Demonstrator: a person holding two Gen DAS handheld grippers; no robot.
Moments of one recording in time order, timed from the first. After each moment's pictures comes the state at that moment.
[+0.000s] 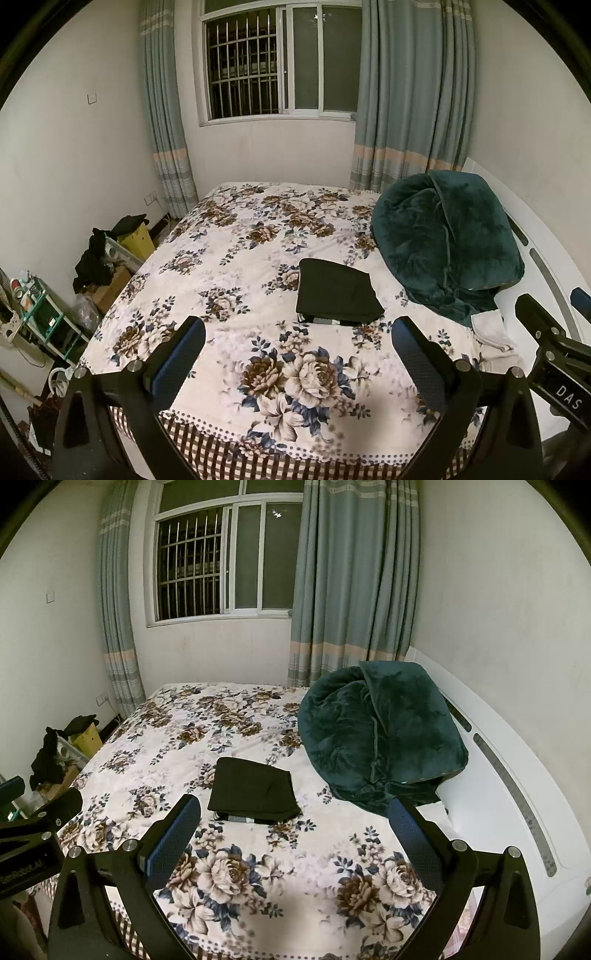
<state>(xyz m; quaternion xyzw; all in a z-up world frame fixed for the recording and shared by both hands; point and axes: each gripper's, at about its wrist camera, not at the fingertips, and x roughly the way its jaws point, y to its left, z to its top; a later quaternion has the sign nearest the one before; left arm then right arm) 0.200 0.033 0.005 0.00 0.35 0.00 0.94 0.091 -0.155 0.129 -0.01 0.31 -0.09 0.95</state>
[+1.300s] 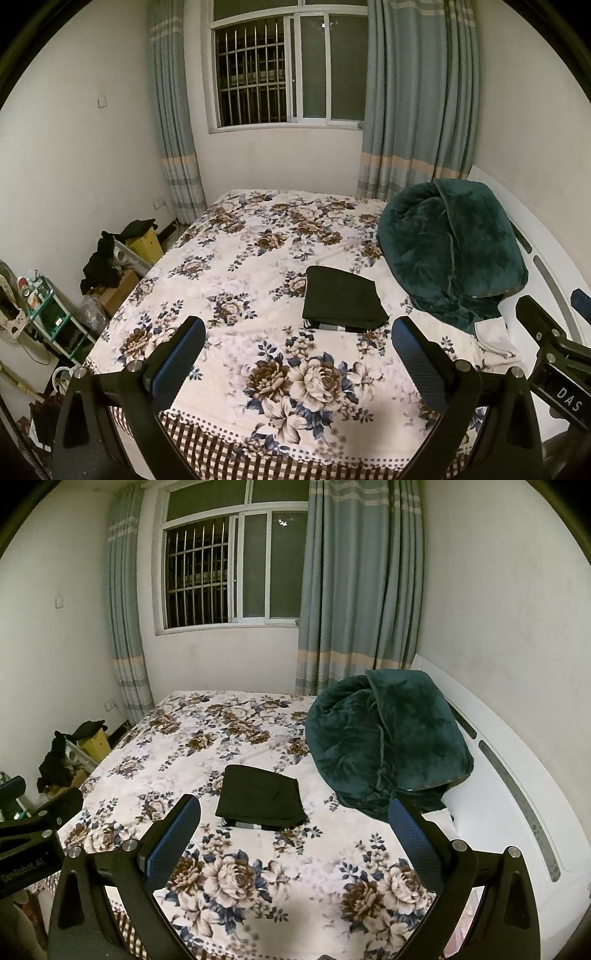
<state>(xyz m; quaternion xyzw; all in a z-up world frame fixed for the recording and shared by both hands) 0.189 0.042 0.025 0.00 0.33 0.01 0.94 0.094 -0.151 0.134 -0.01 0.30 -0.08 0.95</state>
